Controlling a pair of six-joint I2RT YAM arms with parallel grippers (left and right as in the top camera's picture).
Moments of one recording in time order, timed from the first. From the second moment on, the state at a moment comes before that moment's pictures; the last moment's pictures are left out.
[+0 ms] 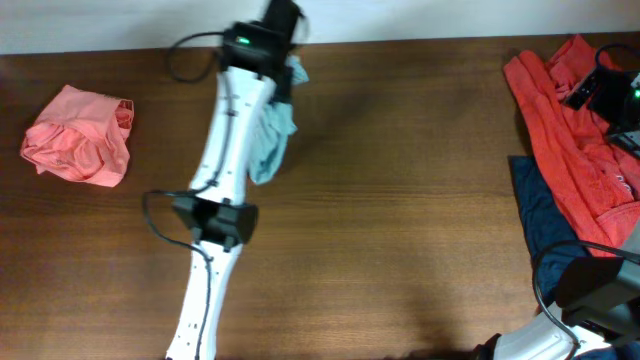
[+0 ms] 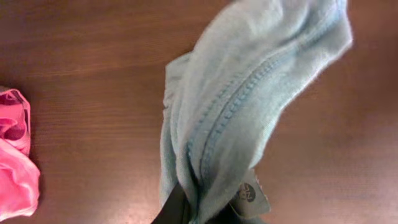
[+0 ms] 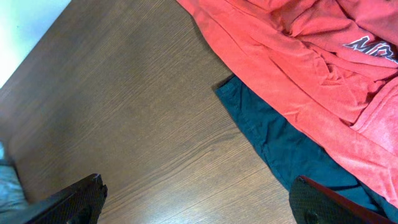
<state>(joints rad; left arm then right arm) -0.30 2.67 3.12 -1.65 -0.25 -0.15 -0.49 1.86 2.14 -1.46 -0.21 0.24</state>
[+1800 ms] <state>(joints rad) 0.24 2.52 2.82 -1.43 0.35 0.32 -0.45 1.86 2.14 -1.45 -0.26 0.20</state>
